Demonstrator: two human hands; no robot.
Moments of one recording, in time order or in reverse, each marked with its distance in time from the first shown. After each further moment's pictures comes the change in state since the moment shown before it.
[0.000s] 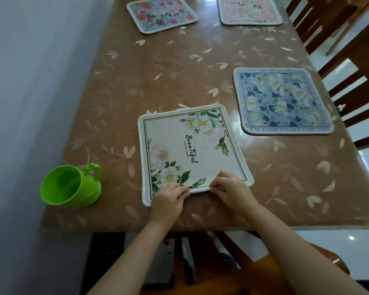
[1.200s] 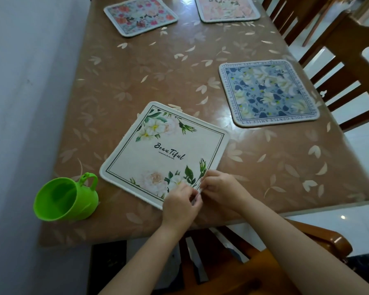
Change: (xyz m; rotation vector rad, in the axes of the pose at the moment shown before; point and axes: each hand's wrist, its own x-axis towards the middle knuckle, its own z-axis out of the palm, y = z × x) left_hand -0.001 0.023 0.003 -0.057 -0.042 0.048; right_hand 0.000 -0.016 0.014 0.009 -0.016 -0.161
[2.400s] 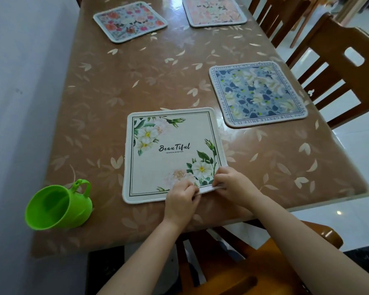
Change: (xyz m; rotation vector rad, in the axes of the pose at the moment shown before) left_hand 0.014 -0.010 0.022 0.047 -0.063 0.155; right_hand -0.014 0.025 -0.024 -0.171 -0.062 0.173
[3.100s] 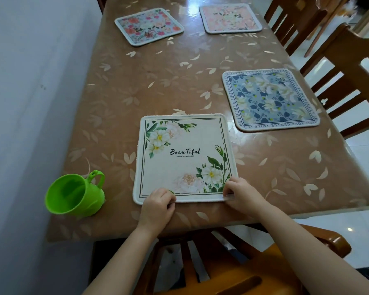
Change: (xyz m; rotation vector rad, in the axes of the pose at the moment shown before) left_hand -0.039 -0.046 -0.048 0.103 -0.052 -0.050; right_hand -0.012 0.005 0.017 0.004 -0.083 0.124
